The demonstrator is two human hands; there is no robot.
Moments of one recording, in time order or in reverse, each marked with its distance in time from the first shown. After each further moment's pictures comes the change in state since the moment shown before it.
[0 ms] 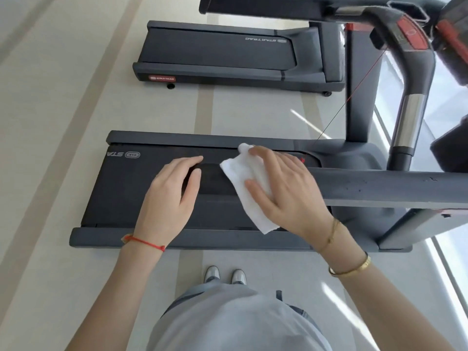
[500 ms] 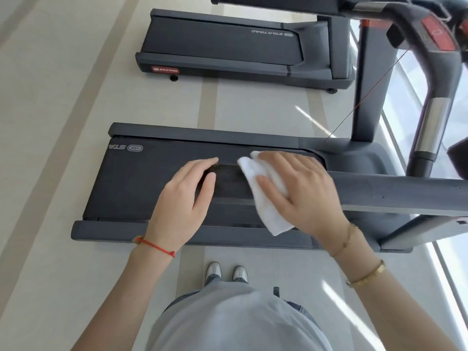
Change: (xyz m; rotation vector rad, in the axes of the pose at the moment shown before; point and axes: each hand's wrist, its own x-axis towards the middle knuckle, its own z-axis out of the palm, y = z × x) left_hand -0.001 -0.014 -0.005 -0.103 -0.027 0.003; right_hand 0.012 -0.013 0.009 -0.080 0.025 -0.008
